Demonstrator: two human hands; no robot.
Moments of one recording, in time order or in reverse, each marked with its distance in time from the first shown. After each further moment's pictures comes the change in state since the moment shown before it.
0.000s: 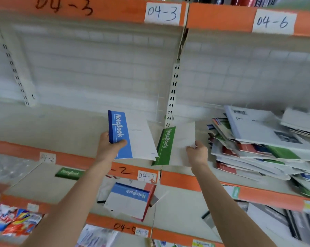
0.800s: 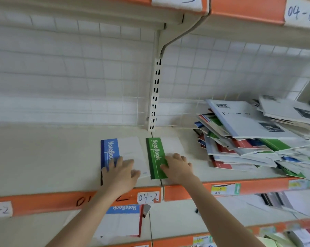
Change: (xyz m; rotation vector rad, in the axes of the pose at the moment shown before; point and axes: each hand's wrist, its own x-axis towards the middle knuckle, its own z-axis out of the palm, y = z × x) left_hand 0.049 -0.054 0.035 1.244 -0.648 0.193; right_hand -0.005 0.011 0.047 -1.079 -0.271 -0.172
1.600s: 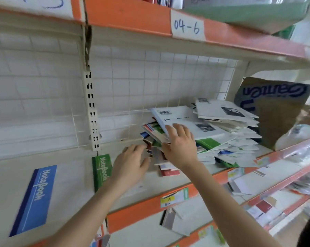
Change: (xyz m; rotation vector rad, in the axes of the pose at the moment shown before) left_hand 0.033 0.175 -0.026 -0.207 0.393 0.591; right_hand -0.029 0.111 -0.115 -0.131 0.753 0.003
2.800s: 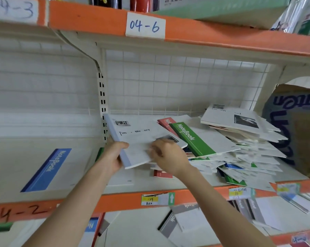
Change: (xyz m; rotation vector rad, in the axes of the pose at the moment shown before) left_hand 0.011 0.037 -0.005 -1.354 0.408 -0.848; right_hand -0.009 0.038 0.001 0.464 -0.191 -0.403
